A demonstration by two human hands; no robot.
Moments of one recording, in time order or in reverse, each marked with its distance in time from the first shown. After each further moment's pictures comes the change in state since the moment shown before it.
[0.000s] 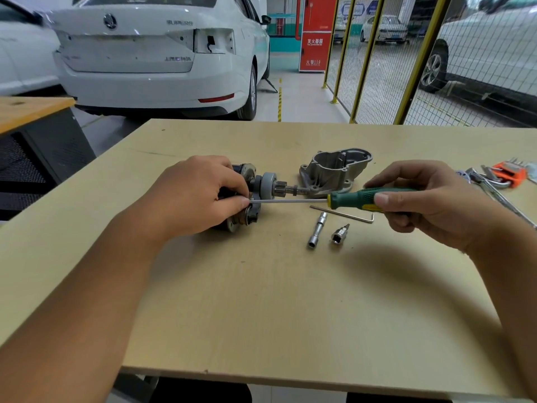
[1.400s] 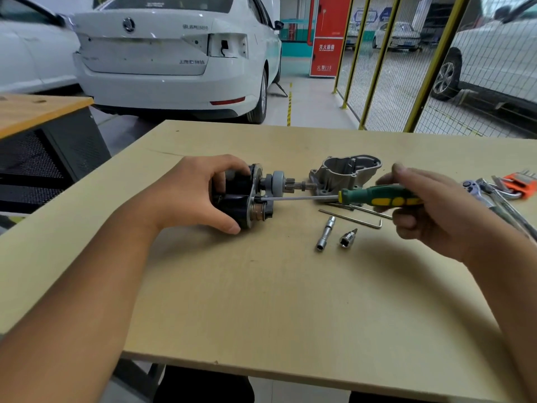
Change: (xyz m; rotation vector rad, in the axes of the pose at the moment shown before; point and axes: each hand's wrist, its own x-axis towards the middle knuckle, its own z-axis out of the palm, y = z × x) left_hand -0.004 -0.037 -0.002 -0.307 -0.045 -0.112; right_hand 0.013 0.007 0.006 0.211 0.187 0.147
